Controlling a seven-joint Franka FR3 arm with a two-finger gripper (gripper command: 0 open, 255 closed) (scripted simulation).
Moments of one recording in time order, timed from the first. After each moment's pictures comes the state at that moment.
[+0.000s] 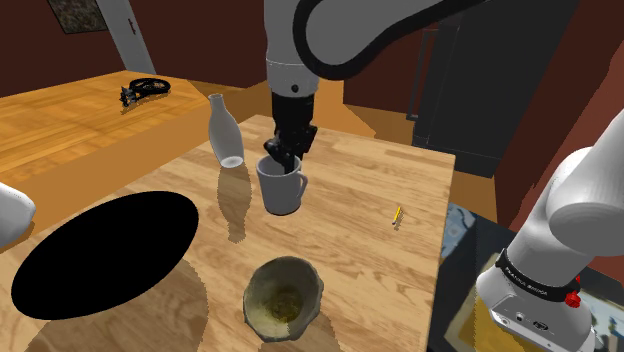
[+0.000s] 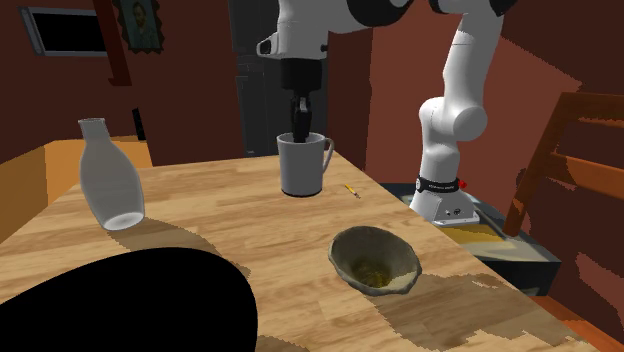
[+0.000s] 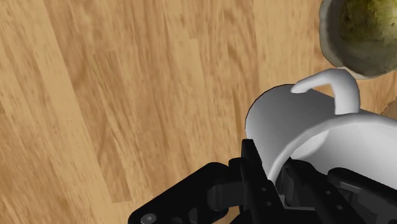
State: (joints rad) arm 0.07 -0.14 0.51 -2.09 0.11 2.04 0.37
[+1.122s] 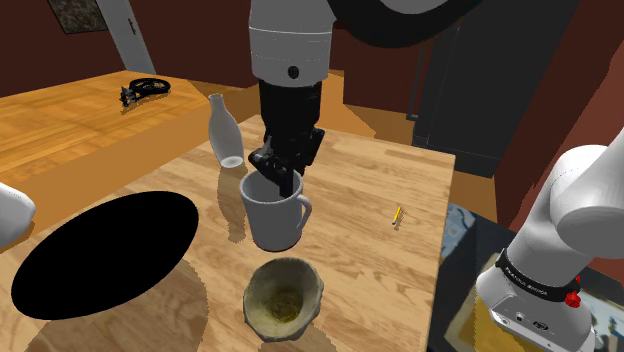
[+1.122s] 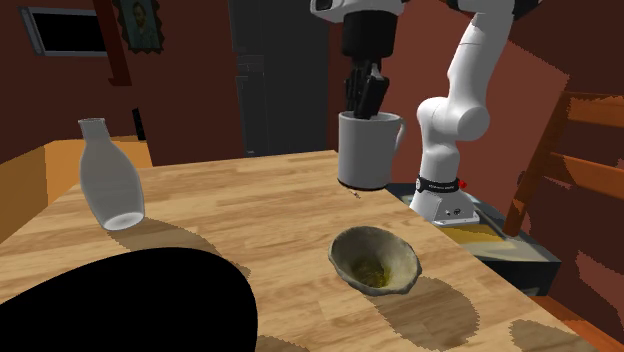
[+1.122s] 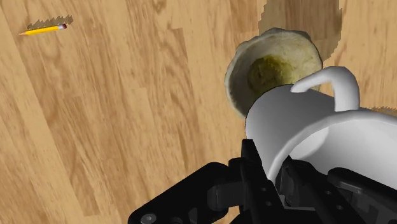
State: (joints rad) arm 0.16 -0.27 0.63 -2.04 0.18 1.91 0.56
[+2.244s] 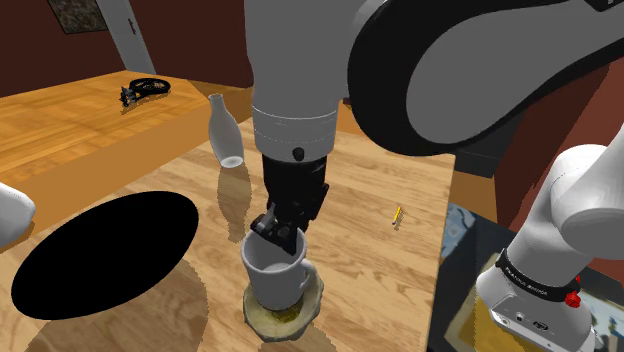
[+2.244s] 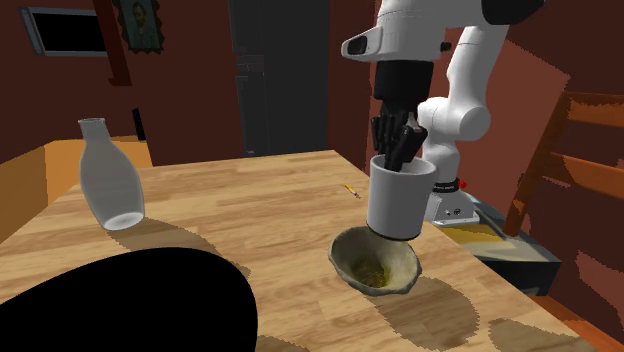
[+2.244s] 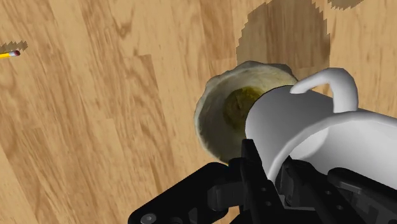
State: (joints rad) arm 0.20 -0.25 0.72 -2.17 0.19 2.06 0.67
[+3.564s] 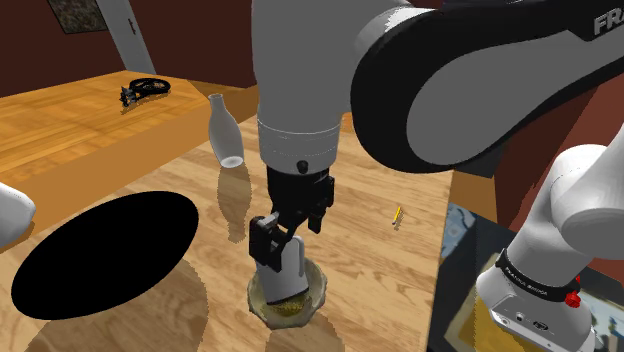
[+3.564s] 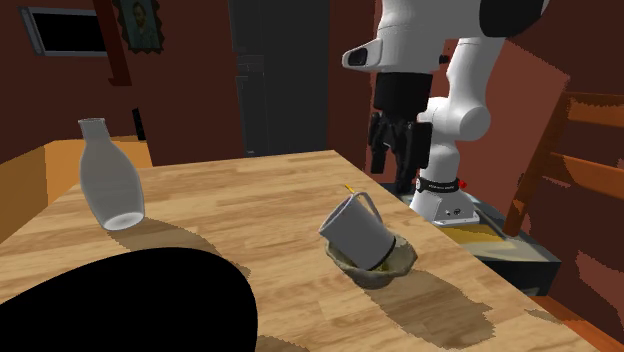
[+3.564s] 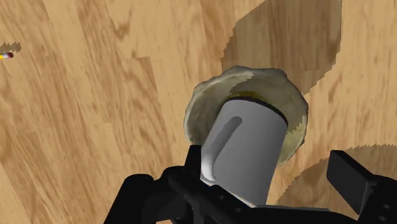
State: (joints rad) arm 0.21 -0.25 0.73 -2.21 0.19 2.10 0.67
